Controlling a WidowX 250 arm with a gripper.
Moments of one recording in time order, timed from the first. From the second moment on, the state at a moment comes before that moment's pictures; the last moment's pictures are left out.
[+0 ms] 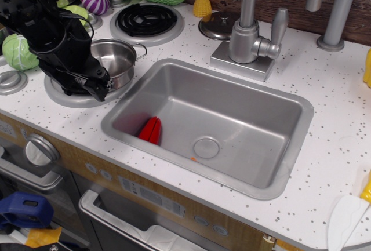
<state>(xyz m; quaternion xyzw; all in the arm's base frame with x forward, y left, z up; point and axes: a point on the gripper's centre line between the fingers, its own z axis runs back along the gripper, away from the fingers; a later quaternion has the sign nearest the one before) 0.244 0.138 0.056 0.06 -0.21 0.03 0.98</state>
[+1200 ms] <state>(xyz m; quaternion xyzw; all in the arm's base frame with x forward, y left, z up) 0.299 0.124 0.070 0.01 -0.18 -0.16 0.97</state>
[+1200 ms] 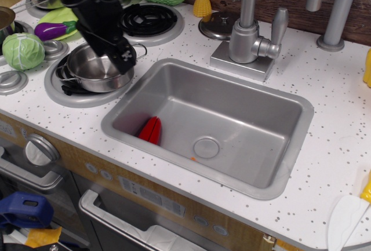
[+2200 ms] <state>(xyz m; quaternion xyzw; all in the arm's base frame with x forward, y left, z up) 0.296 0.129 0.028 -0.03 -0.18 -0.15 0.97</state>
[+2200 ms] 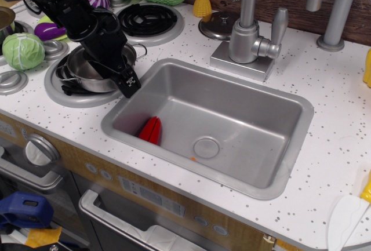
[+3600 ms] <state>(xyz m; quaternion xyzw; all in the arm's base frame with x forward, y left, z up) 0.323 0.049 0.026 0.04 -0.17 -0.08 0.98</state>
